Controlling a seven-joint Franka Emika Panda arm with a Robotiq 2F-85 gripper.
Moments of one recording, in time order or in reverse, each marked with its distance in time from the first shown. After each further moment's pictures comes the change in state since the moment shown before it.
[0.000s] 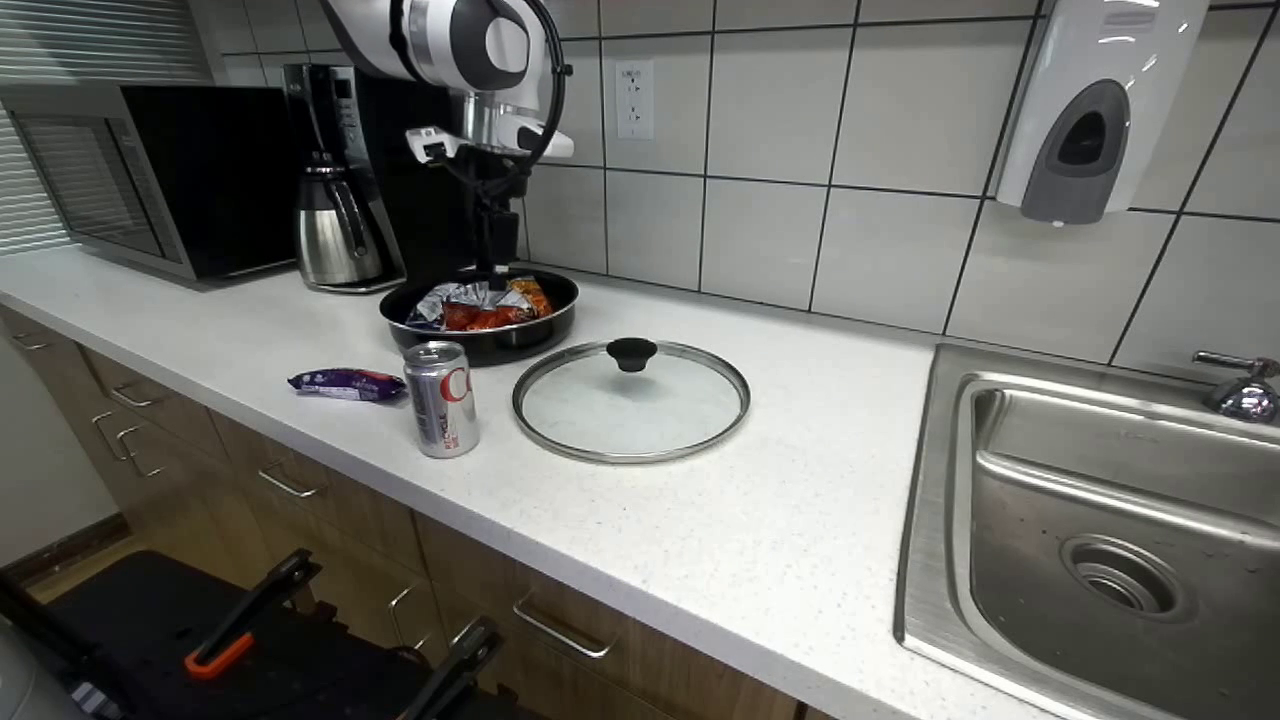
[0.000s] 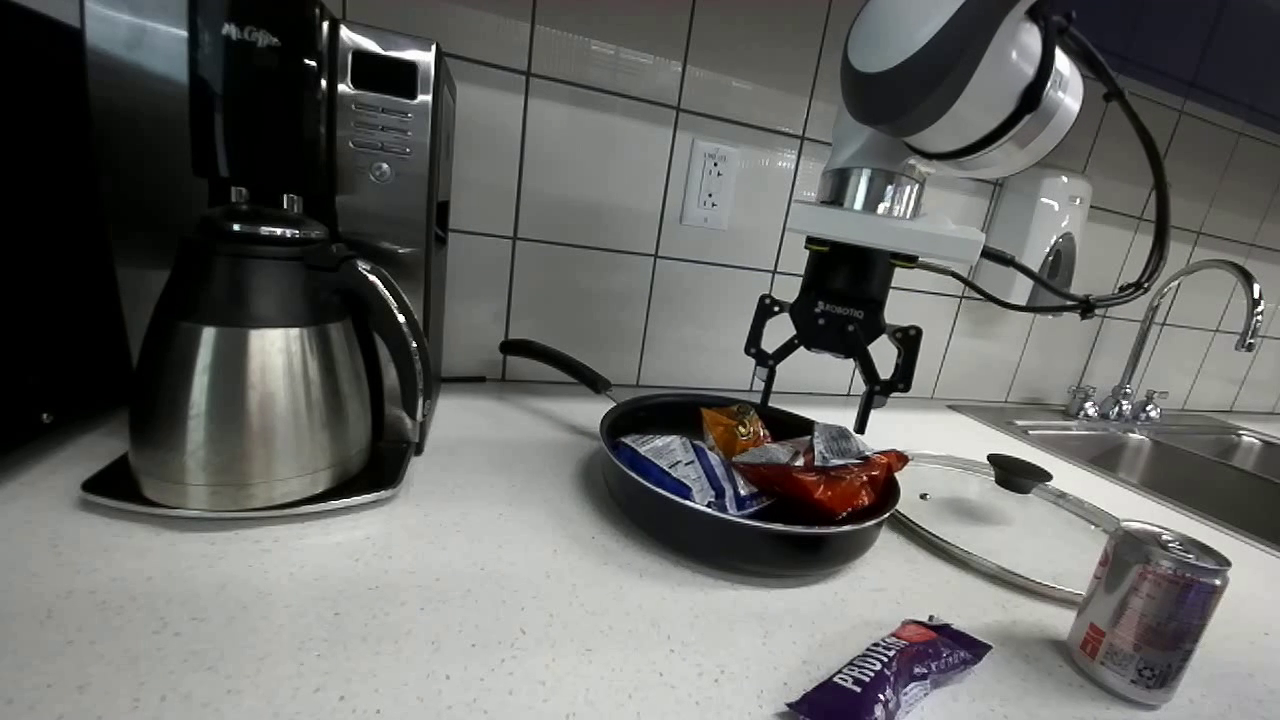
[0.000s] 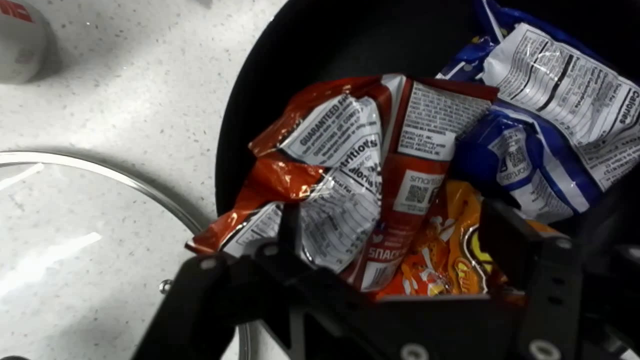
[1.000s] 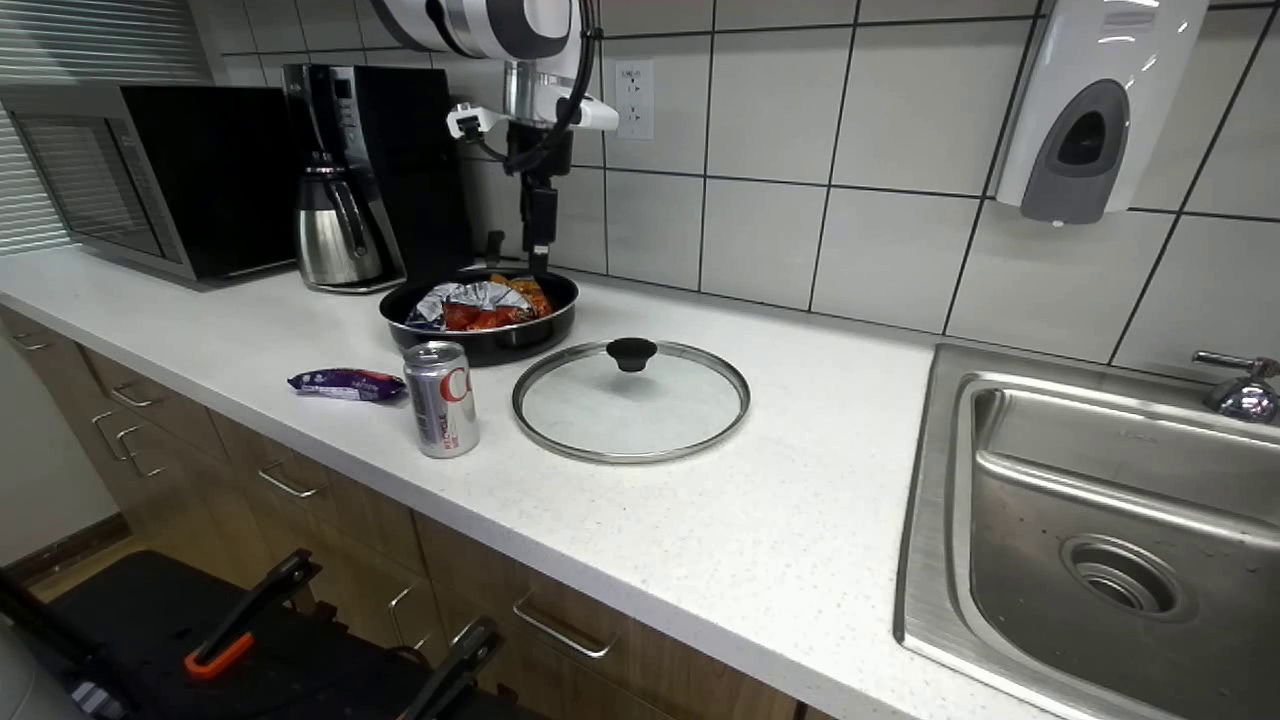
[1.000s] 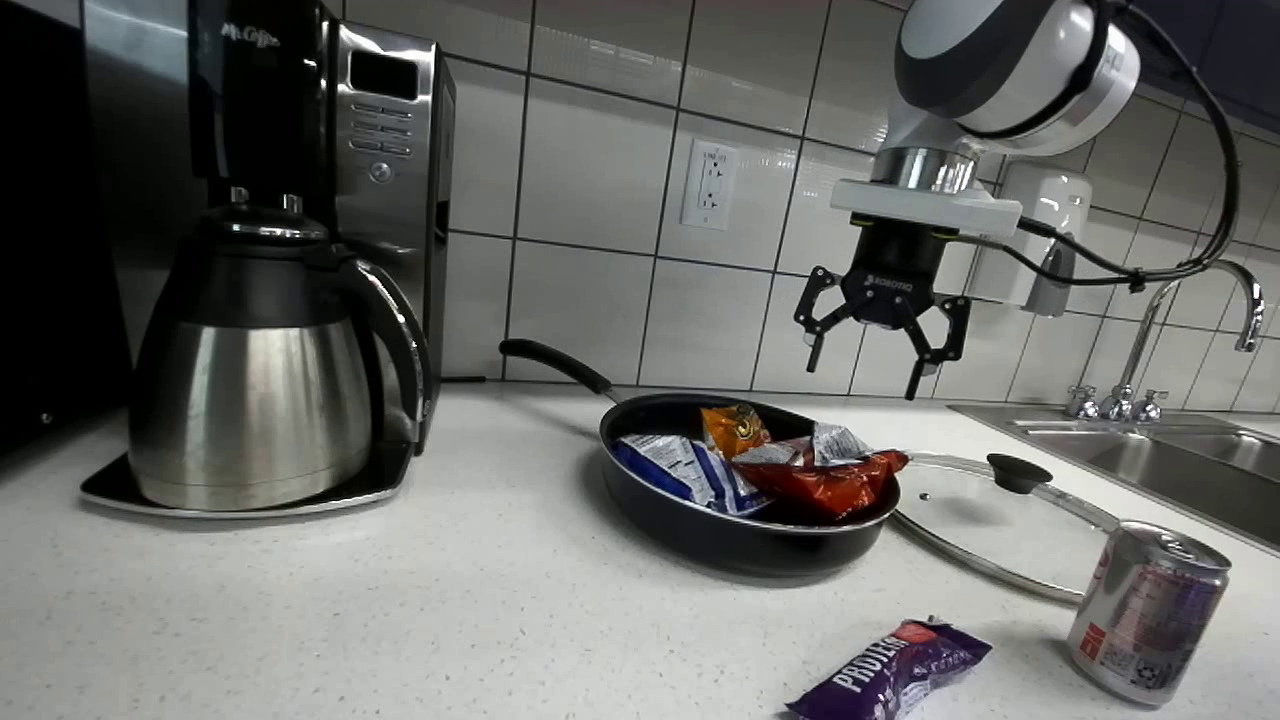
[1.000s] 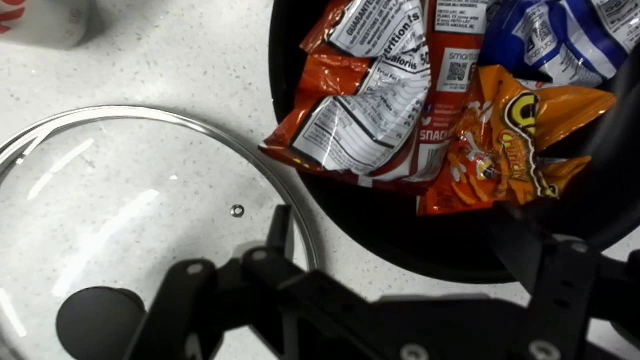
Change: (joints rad) arm -0.025 -0.058 -0.080 -0.014 -0.006 -0.007 0.068
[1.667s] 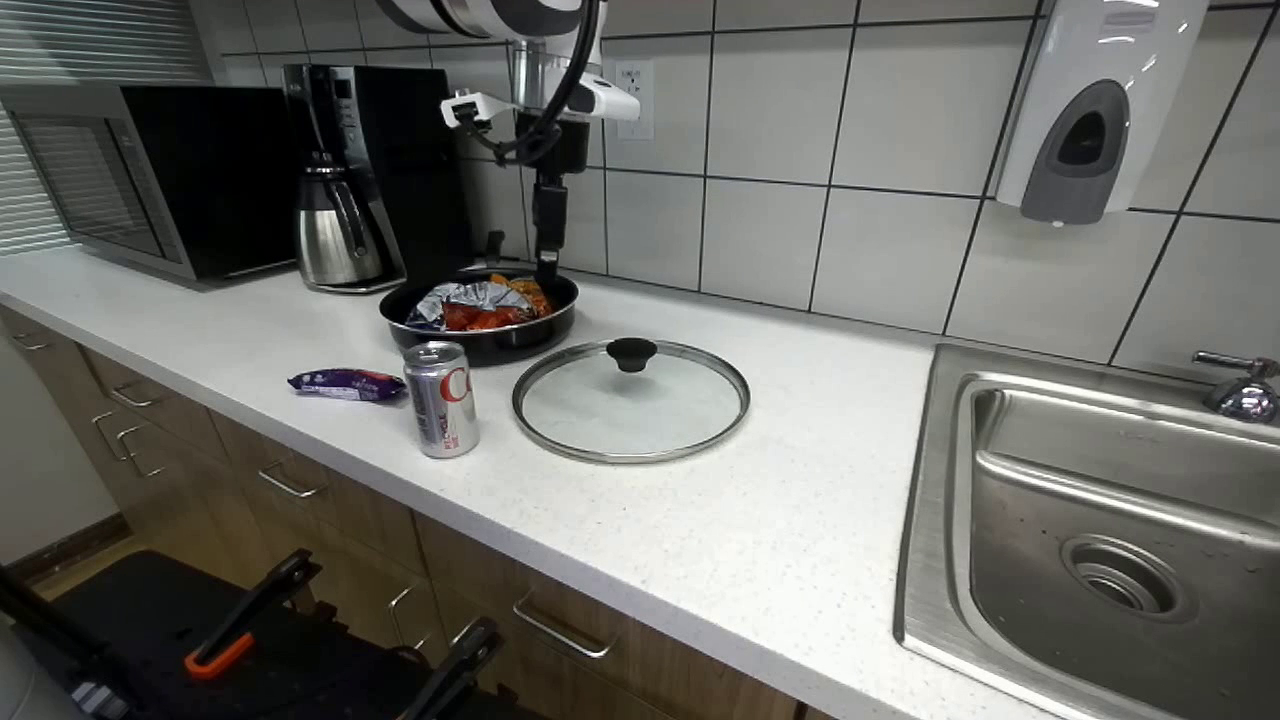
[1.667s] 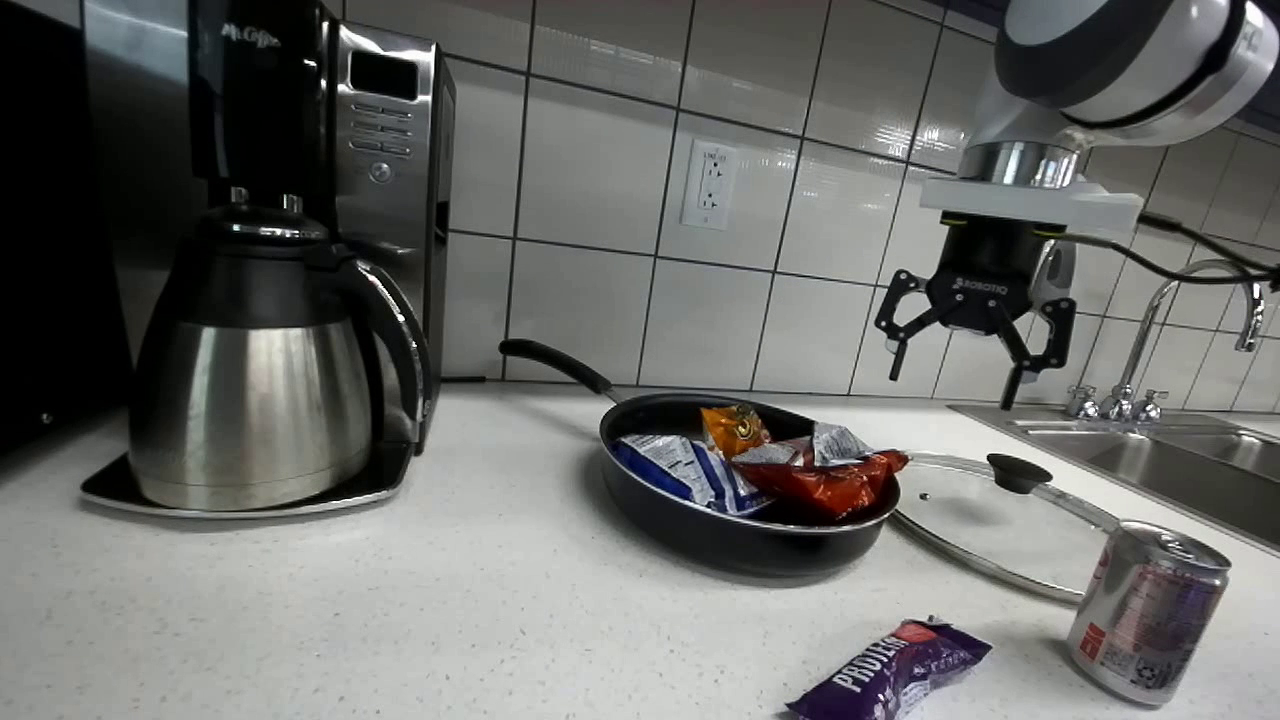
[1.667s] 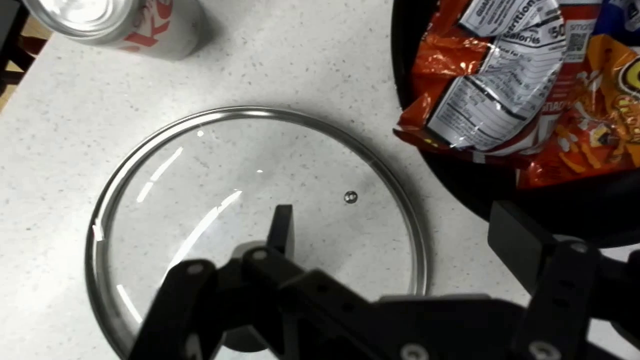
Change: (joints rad) arm -0.053 -0.175 -0.034 -0.207 -0.026 0.016 0.016
